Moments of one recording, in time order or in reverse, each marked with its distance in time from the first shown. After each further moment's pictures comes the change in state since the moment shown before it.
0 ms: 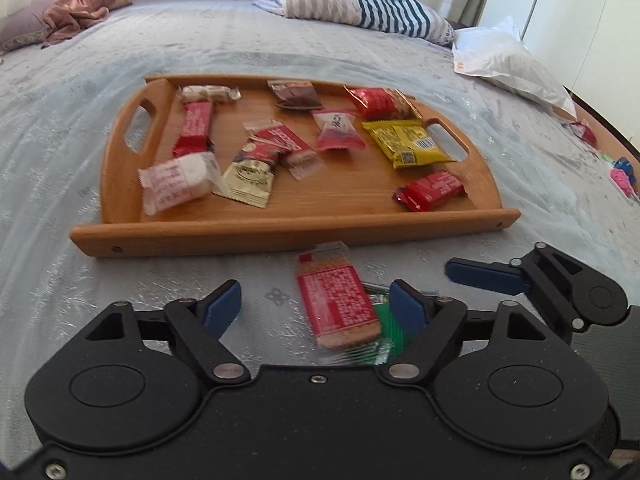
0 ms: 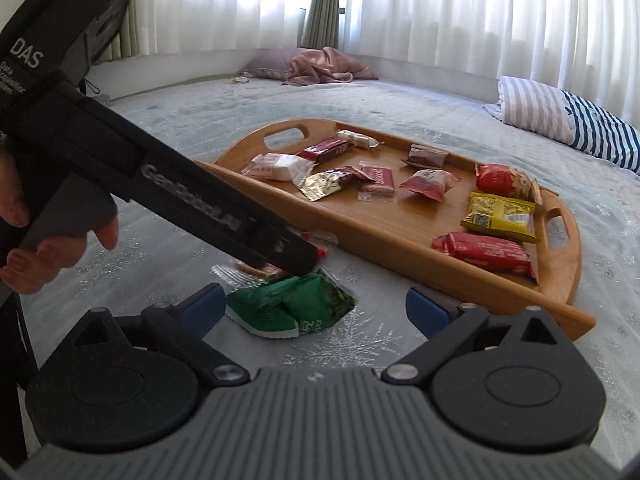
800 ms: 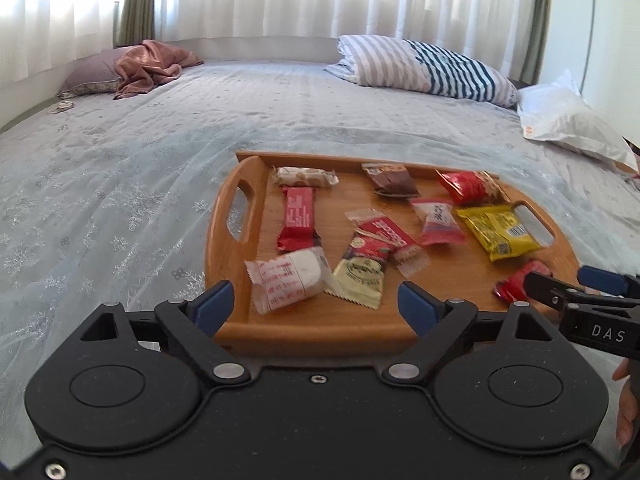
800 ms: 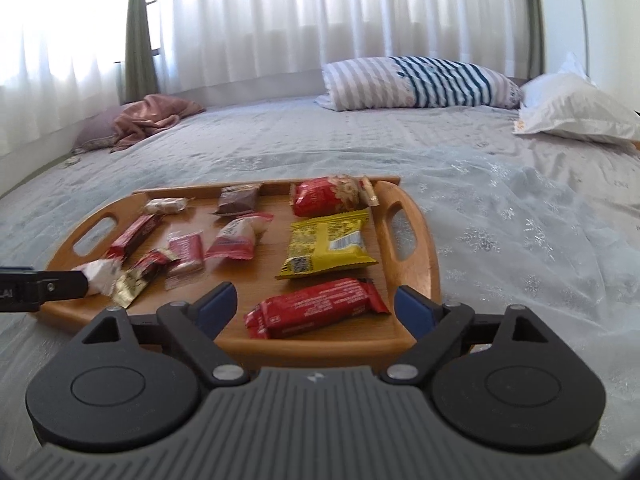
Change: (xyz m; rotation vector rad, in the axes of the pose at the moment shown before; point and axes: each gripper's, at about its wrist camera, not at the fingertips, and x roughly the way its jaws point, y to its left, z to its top) left arm -0.006 0.034 0.027 -0.028 -0.210 0.217; right arm 0.011 -0.078 0.026 0.347 -0.067 -0.373
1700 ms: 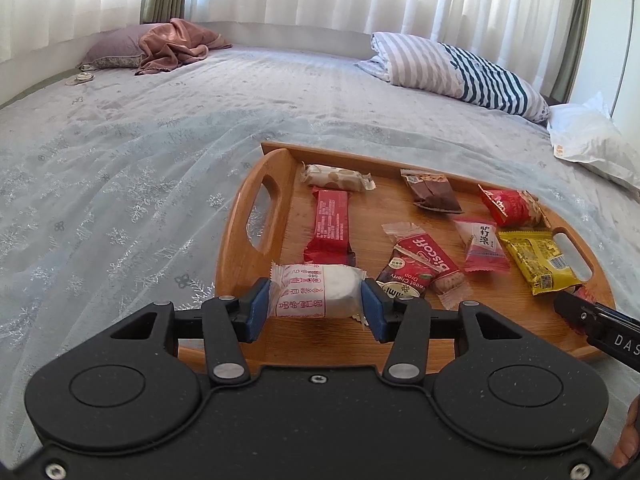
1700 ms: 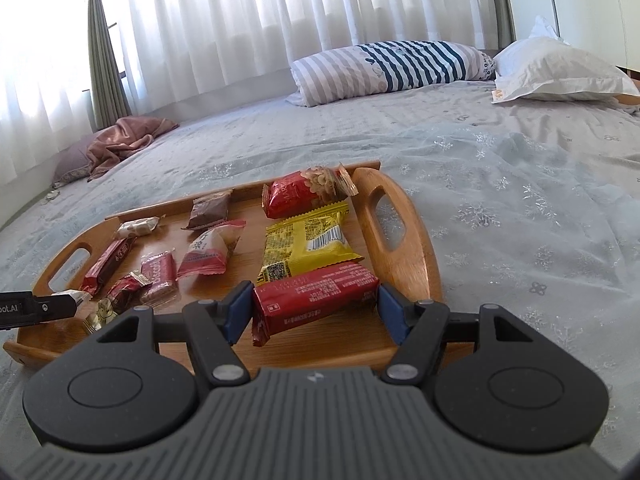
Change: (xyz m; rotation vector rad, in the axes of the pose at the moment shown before) left arm 0.046 0.021 0.012 -0.109 0.015 0.054; right arm 0.034 -0.017 0.000 0.174 0.007 -0.079
